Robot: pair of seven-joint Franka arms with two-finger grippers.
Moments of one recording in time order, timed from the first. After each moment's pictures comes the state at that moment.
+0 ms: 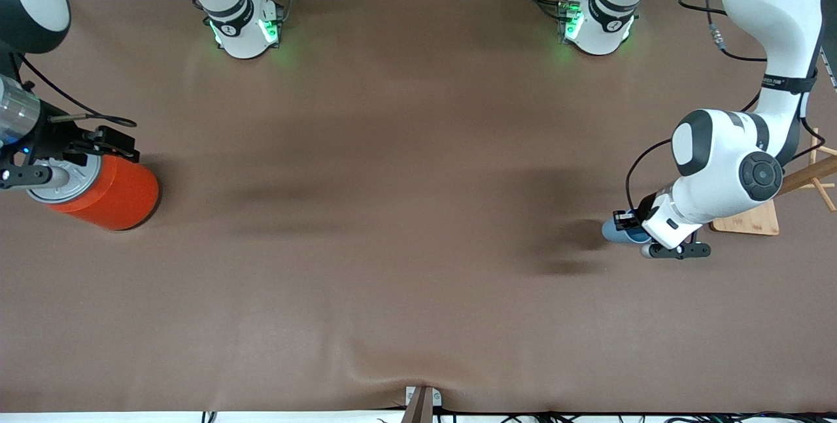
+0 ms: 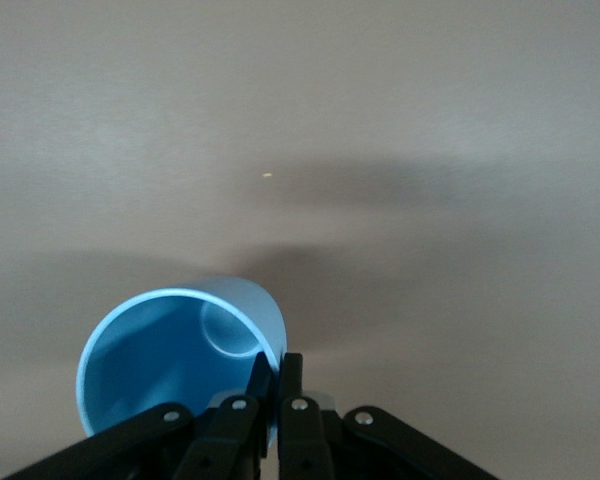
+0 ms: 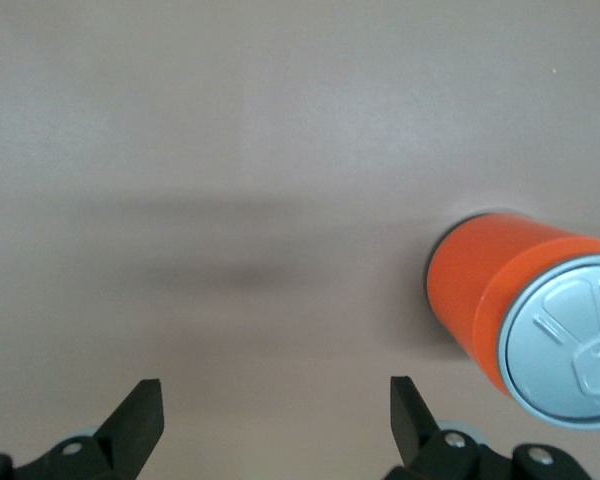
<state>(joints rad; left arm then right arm) 0.13 0.42 -0.24 -1.87 -0.02 2.24 -0.08 0.05 0.07 -0.07 -1.62 0.04 1.61 -0.06</state>
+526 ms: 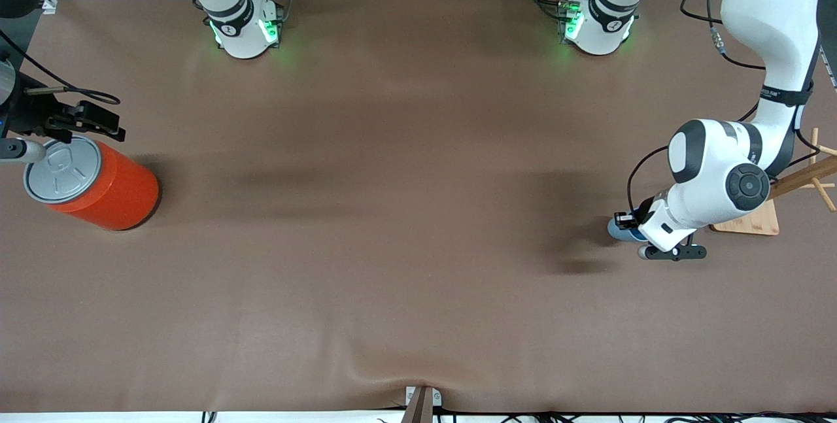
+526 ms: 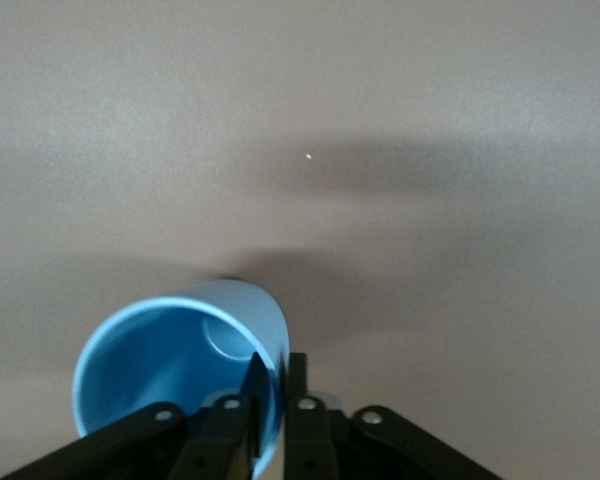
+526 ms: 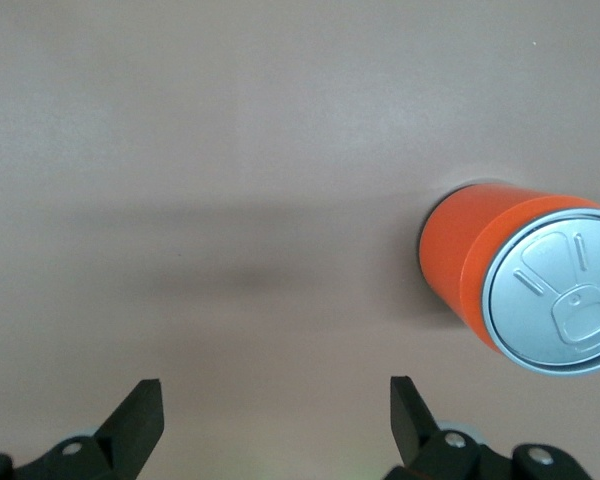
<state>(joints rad) 0.13 0.46 -0.23 -1.86 0.02 2.25 -0.10 0.03 0.02 -0.07 -1.62 0.04 1.55 -0.03</state>
